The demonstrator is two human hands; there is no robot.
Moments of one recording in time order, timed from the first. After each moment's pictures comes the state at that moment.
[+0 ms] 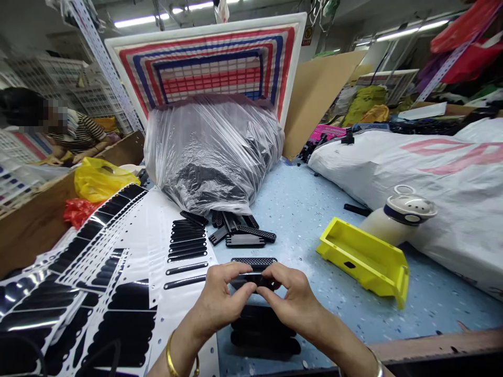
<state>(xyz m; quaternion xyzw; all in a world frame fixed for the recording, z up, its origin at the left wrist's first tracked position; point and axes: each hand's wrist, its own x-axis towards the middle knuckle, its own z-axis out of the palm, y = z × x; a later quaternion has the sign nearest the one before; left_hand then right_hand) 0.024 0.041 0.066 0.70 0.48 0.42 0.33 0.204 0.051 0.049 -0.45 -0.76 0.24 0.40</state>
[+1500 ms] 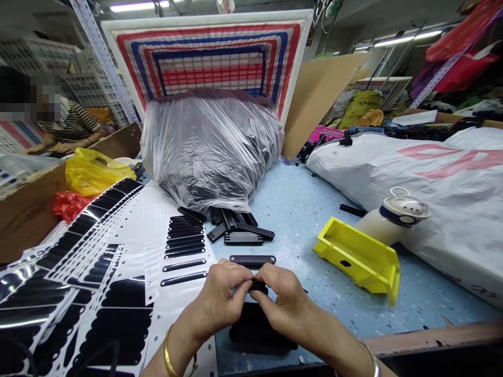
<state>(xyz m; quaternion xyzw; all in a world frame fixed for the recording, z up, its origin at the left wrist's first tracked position) 0.018 0.042 0.073 0.78 0.43 0.35 0.28 0.193 0.040 0.058 -0.43 -0.83 0.18 0.31</state>
